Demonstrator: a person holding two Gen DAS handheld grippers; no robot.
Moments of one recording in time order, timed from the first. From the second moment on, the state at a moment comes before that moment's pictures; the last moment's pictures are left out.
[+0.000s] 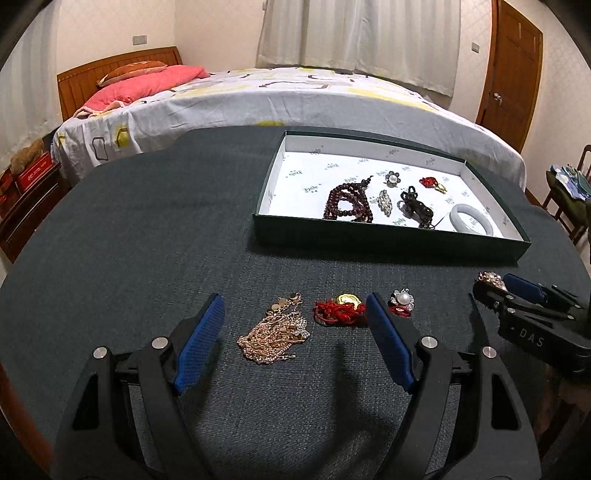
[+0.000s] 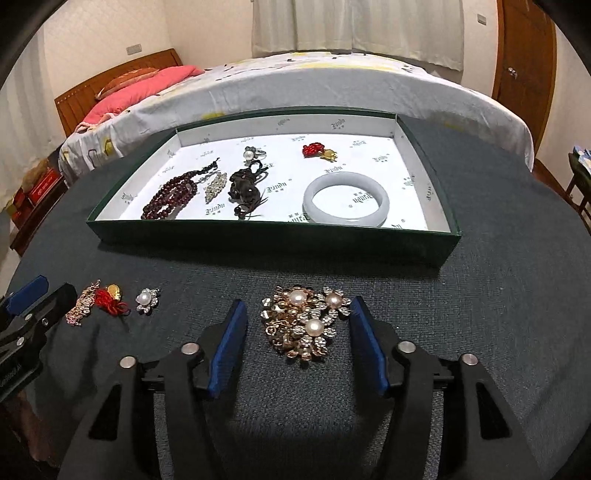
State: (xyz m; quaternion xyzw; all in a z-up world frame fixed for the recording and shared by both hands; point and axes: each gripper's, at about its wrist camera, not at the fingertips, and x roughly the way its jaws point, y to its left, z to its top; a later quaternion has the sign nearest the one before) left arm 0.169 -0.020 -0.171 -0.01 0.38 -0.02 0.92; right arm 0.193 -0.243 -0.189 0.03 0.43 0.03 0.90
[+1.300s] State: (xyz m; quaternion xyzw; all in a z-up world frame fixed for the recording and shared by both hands) left arm 0.176 -0.045 -0.179 0.00 0.40 -0.05 0.91; right arm 0.169 -0.275 -0.179 0.10 0.41 0.05 0.91
